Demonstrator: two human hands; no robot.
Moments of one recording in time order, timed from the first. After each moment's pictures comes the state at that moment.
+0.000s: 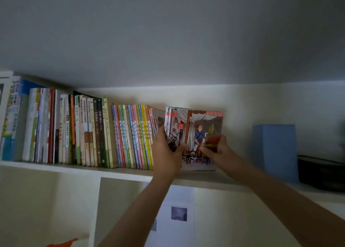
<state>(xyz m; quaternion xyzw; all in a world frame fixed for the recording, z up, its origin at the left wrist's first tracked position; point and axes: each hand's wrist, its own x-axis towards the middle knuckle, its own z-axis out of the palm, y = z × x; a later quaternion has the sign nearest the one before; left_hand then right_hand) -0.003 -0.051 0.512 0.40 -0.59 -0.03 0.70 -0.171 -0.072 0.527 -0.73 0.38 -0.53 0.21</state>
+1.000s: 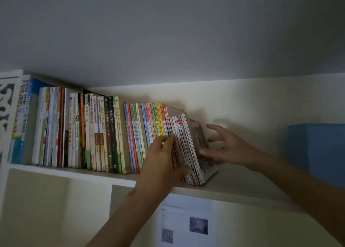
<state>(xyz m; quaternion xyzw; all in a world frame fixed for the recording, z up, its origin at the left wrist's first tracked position) 0.068 -0.051 0.499 0.51 -0.70 0.19 0.47 -0.140 -0.114 0.553 -0.80 0.35 -0.45 0.21</state>
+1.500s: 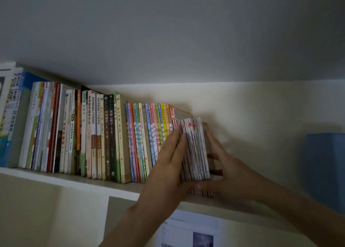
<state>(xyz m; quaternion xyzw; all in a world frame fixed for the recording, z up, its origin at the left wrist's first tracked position) 0.081 -0.077 0.493 0.40 -0.75 0.26 0.46 -0.110 -0.104 0.528 -0.88 0.27 -0.37 0.10</state>
